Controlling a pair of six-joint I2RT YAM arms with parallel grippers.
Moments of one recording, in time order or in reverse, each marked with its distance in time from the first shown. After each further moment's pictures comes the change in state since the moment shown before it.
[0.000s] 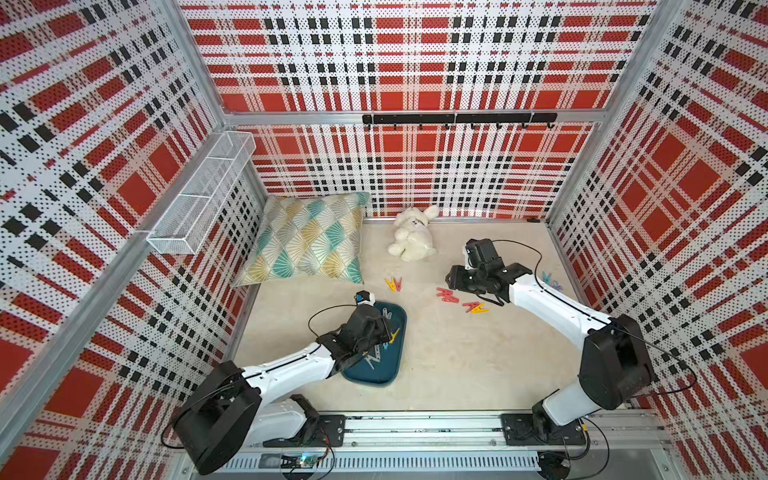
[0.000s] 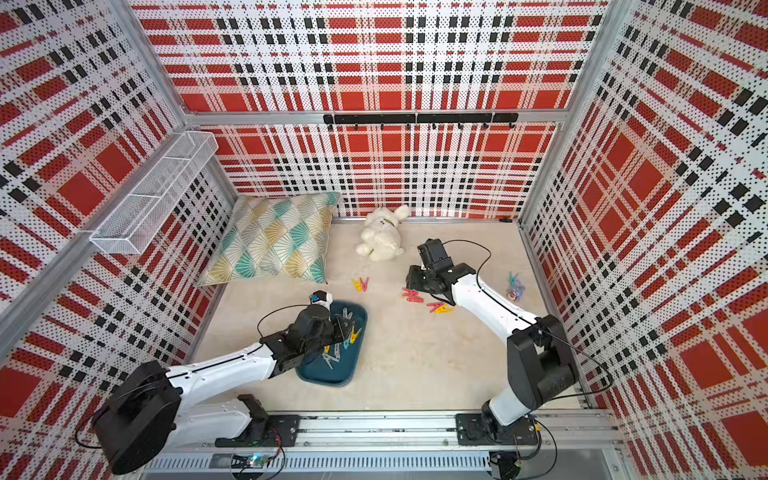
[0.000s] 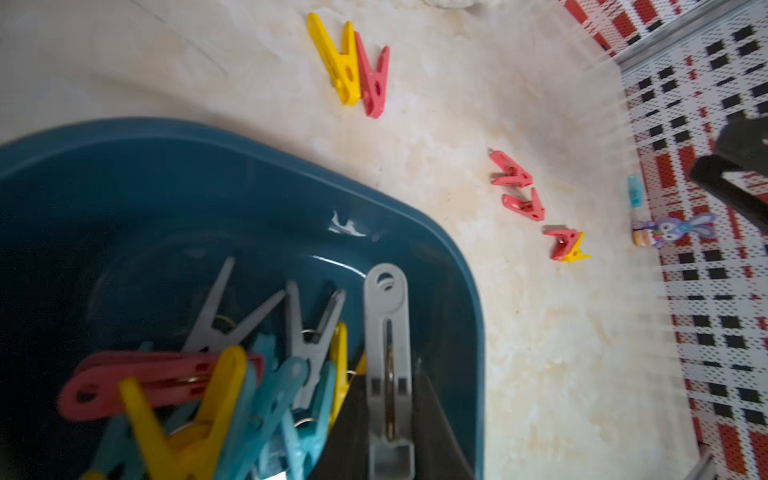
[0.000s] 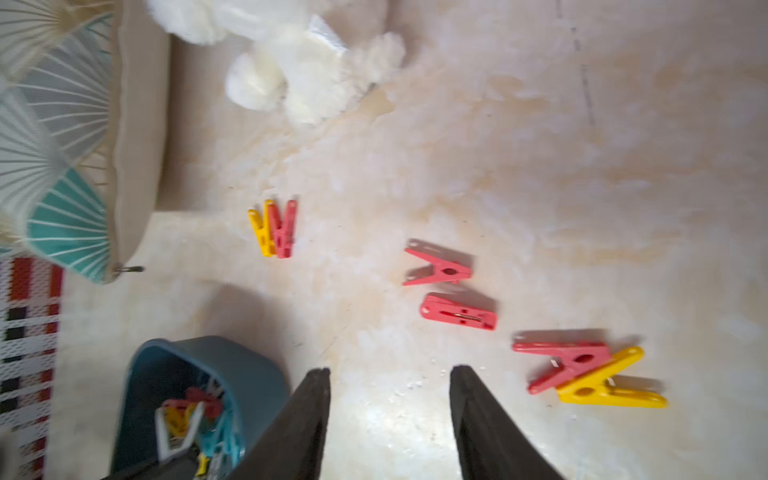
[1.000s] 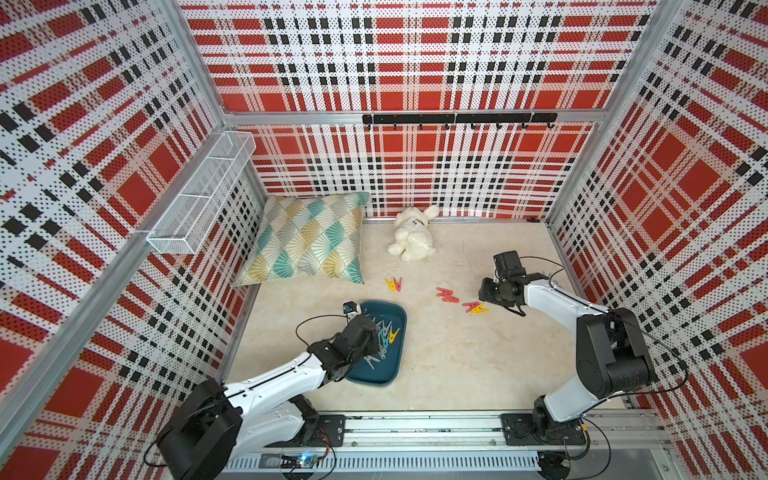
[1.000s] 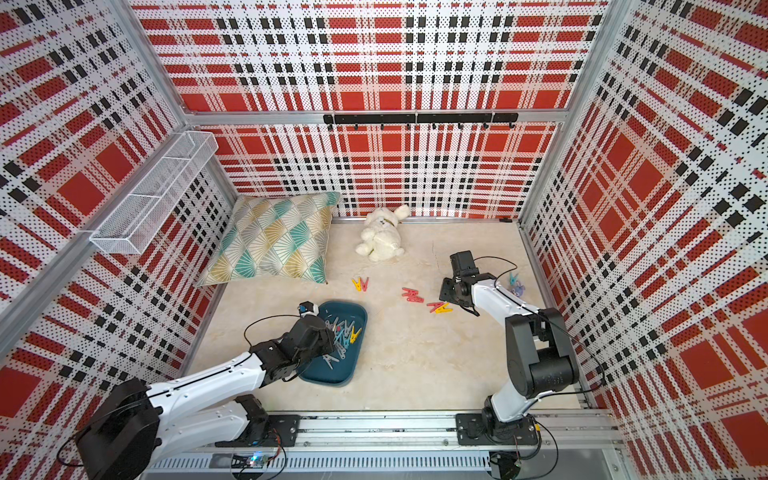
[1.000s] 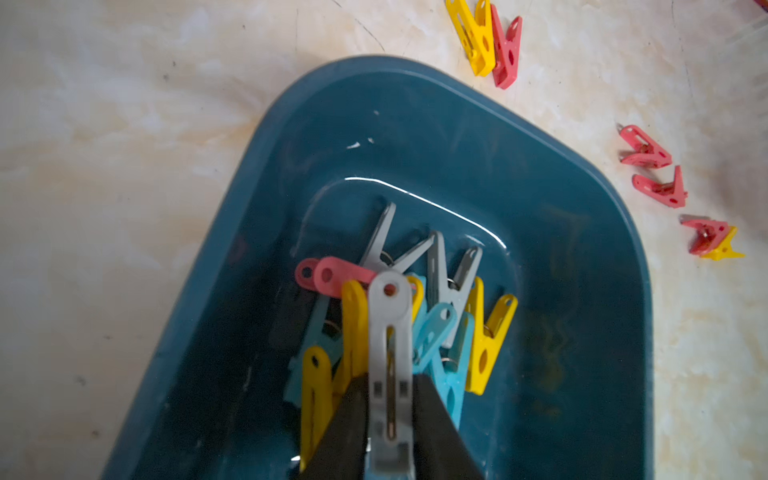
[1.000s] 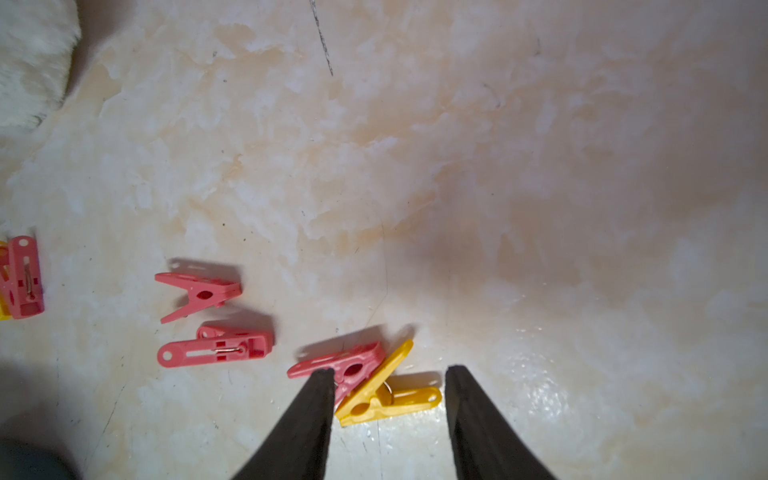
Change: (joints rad) left arm -0.022 -0.126 -0.045 -0.227 -0.148 -0.005; right arm -0.242 0.041 -0.167 0.054 0.030 -0.100
